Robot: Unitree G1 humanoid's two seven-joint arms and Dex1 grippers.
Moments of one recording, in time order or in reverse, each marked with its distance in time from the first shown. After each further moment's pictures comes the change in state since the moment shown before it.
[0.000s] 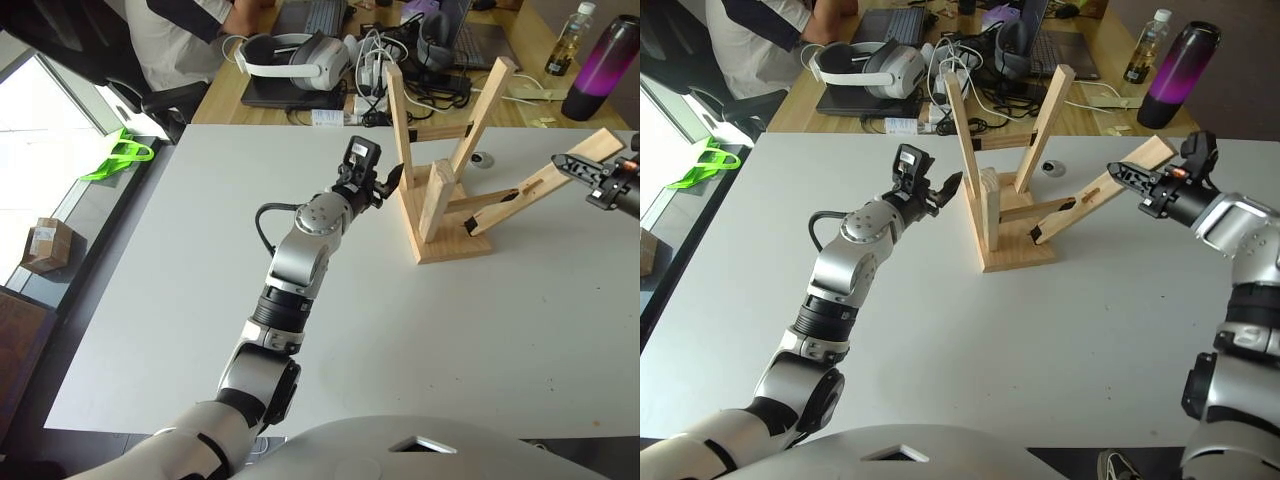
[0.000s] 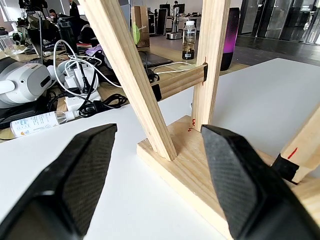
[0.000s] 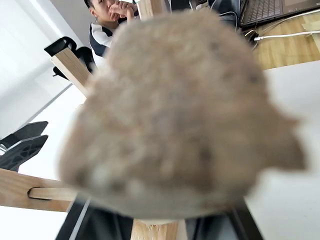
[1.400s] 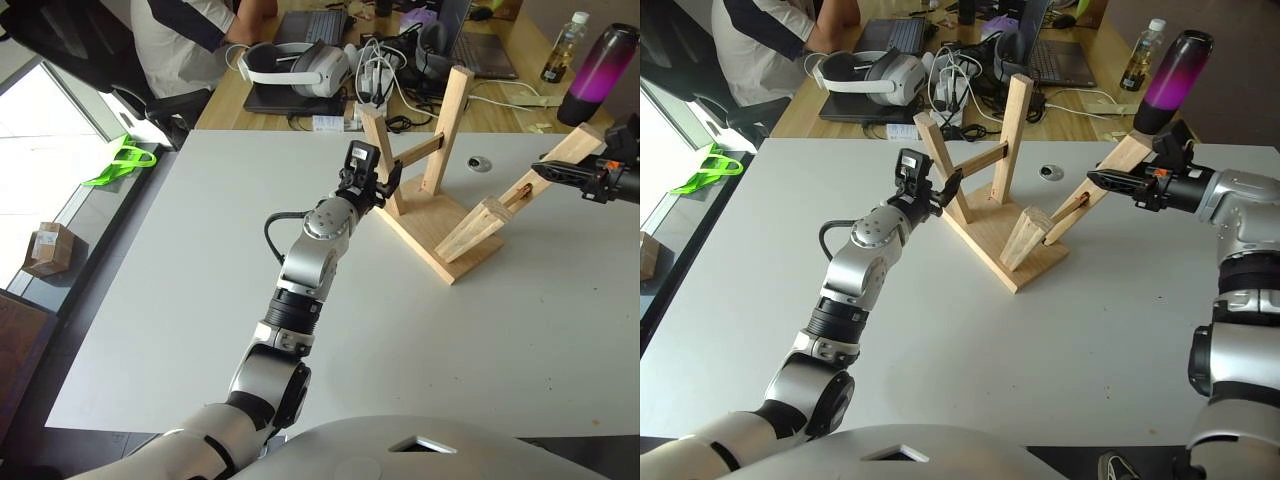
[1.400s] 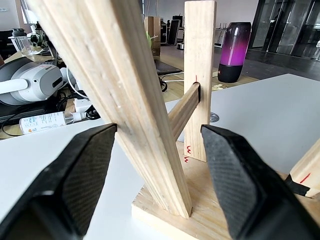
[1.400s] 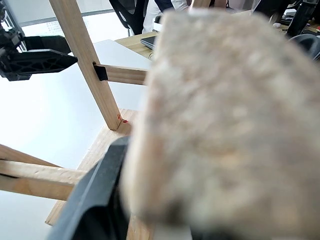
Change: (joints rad) left arm 0.008 -0.066 0.024 0.084 0.014 -0.094 0.057; right arm -0.104 -0.026 0.252 0.286 -0.264 -0.608 0.450
